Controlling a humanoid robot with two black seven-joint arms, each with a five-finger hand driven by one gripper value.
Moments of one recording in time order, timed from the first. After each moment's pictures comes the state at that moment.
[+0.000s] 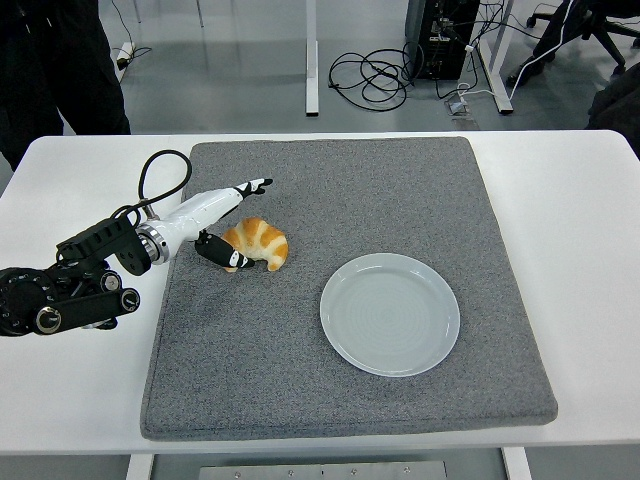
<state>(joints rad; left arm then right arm) -1.14 0.42 0.24 -1.10 0.89 0.43 -0.16 -0.10 0.00 -0.01 0.13 -0.08 -0.05 0.22</state>
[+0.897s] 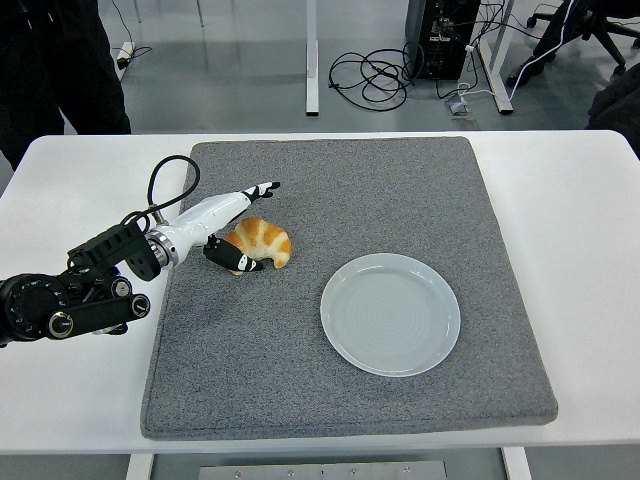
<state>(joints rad) -1.12 0.40 0.23 -1.09 0.89 0.46 -0.17 -0.10 0.00 -0.01 0.13 -0.08 -0.05 0.22</state>
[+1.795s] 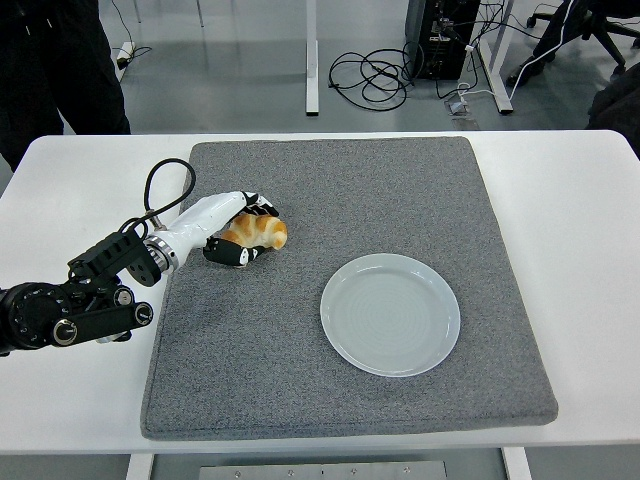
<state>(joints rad) -1.11 0.39 0.23 -1.09 0.88 0.53 -0.17 -0.10 0.00 -0.01 0.13 -0.08 -0.05 0.22</state>
